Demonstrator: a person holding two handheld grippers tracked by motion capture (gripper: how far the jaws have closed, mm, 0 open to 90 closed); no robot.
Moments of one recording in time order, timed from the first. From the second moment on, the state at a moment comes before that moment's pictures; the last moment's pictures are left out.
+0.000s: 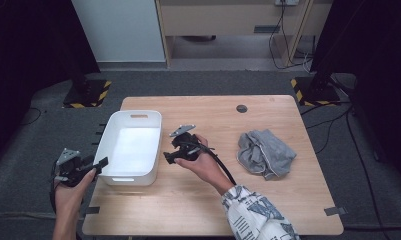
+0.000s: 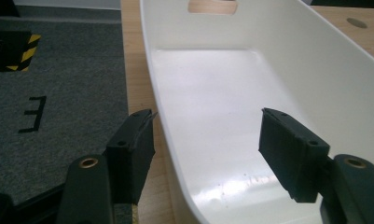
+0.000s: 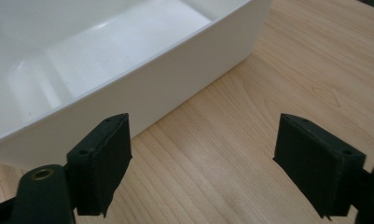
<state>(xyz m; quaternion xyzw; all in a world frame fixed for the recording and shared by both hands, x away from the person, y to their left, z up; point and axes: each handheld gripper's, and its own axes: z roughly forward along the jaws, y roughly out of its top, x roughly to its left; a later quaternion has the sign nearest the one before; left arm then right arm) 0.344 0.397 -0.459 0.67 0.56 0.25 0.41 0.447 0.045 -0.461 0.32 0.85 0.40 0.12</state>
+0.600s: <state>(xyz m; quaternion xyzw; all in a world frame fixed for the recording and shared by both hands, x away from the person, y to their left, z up) 0.359 0.364 -0.431 0.70 0.53 0.24 0.42 0.442 -0.015 -0.446 0.31 0.85 0.40 0.12</state>
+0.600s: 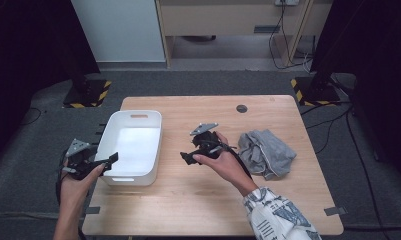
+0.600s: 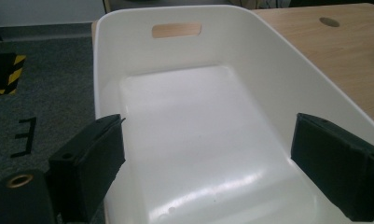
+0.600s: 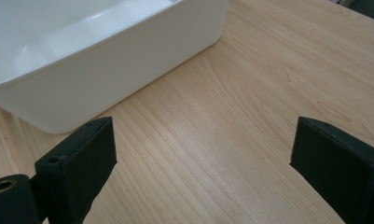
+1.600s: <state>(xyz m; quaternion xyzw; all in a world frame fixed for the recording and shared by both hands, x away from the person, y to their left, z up) 0.382 0.243 -0.405 0.76 0.44 0.22 0.42 0.425 -0.116 -0.435 0.32 0.84 0.41 0.12</state>
